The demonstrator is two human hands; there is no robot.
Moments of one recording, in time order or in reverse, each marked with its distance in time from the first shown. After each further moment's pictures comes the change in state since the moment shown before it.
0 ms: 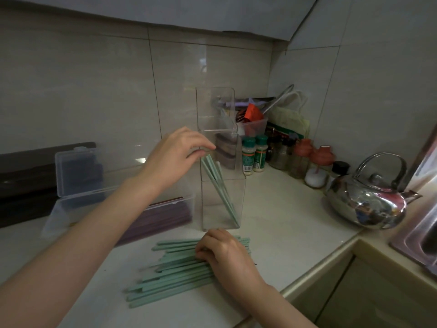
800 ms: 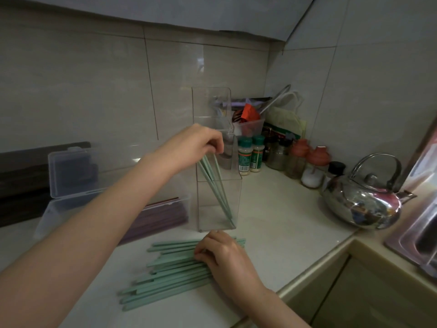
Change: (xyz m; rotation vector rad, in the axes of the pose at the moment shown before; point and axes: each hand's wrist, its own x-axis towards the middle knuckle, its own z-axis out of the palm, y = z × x) left_hand 0.043 0.010 0.009 -0.041 -0.328 -0.095; right_hand -0.005 0.003 -0.004 0.046 0.008 0.044
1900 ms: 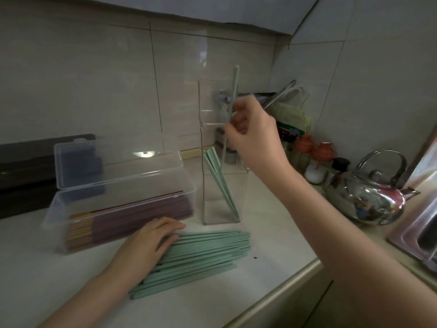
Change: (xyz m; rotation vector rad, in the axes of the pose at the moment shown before) left_hand -0.188 -0.044 0.108 -0.085 0.095 -0.215; right_hand 0.117 -0.057 -0.132 0.112 0.402 0.030
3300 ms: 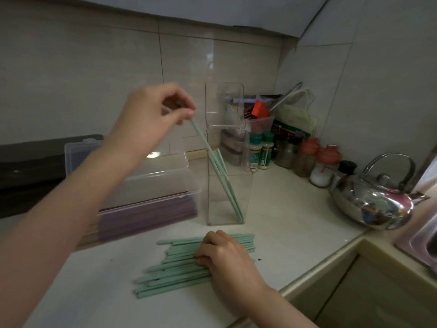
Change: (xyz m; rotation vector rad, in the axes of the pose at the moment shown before) left_hand 0.117 0.097 -0.152 -0.292 0.355 0.028; right_hand -0.164 0.054 0.076 -0.301 -0.491 -0.172
